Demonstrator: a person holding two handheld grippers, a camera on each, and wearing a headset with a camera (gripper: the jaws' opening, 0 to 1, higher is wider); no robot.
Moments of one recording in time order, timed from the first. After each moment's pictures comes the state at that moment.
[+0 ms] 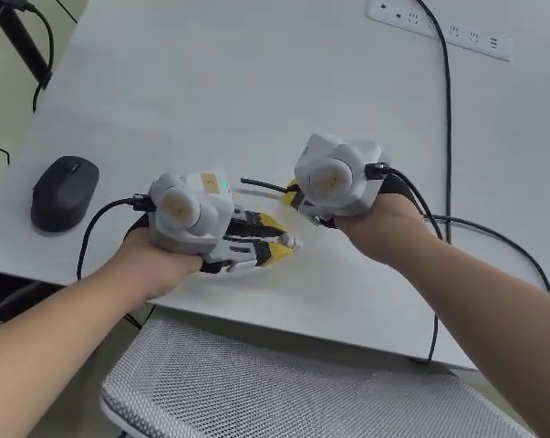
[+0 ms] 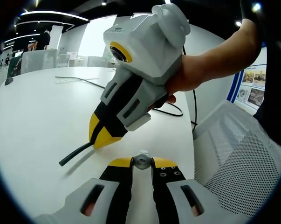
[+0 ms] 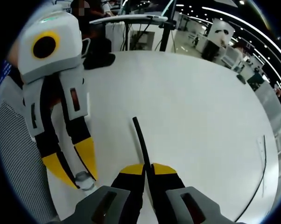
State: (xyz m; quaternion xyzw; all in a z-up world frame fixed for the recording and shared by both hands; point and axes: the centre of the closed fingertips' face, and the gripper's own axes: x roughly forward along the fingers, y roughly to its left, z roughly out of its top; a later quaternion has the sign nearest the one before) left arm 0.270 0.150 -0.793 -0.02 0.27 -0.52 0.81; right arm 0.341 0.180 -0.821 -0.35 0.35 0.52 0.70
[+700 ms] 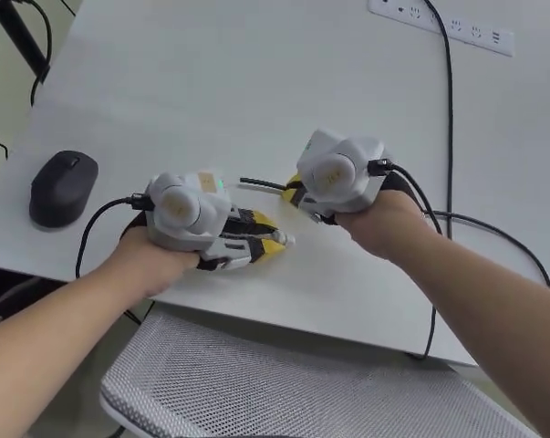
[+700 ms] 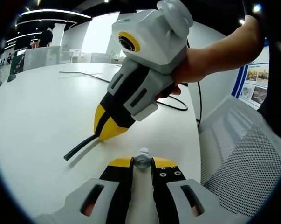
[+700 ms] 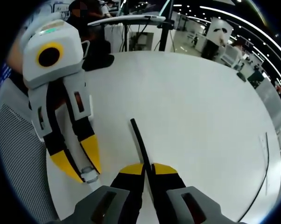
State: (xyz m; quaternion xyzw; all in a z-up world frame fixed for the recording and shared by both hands) left arm 0.272 0.159 -0.807 -0.01 0.28 -0.51 0.81; right arm 0.341 0.179 -0.823 -0.33 0.35 0.52 0.70
